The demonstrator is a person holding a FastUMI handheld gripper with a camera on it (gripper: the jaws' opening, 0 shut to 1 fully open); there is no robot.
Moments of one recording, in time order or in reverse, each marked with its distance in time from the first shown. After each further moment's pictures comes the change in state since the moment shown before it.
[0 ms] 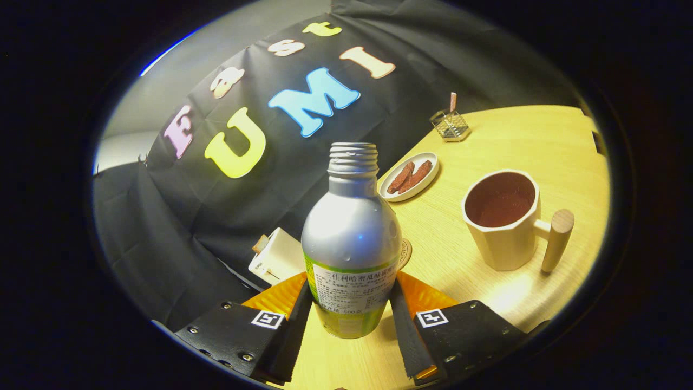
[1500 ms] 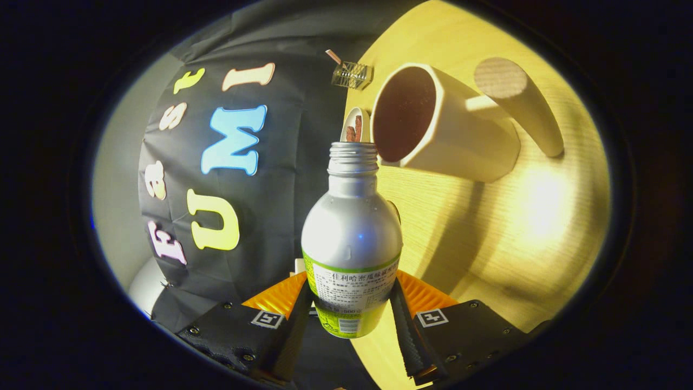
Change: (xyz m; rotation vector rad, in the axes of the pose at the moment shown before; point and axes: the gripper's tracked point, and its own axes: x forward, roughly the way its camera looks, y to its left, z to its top) arm 0.011 -0.016 -0.007 0.696 0.096 0.014
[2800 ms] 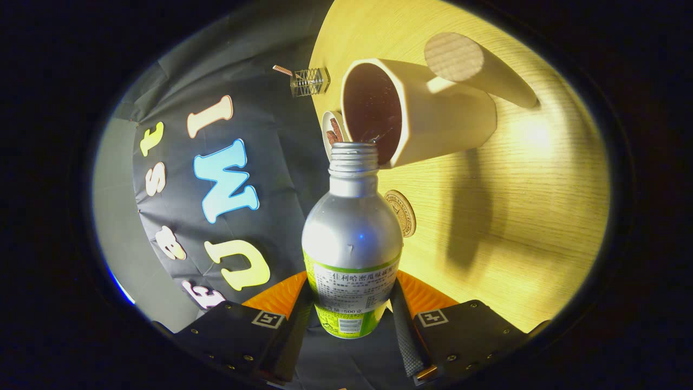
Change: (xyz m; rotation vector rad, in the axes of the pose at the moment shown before) arm -0.016 0.019 0.014 0.340 0.022 0.046
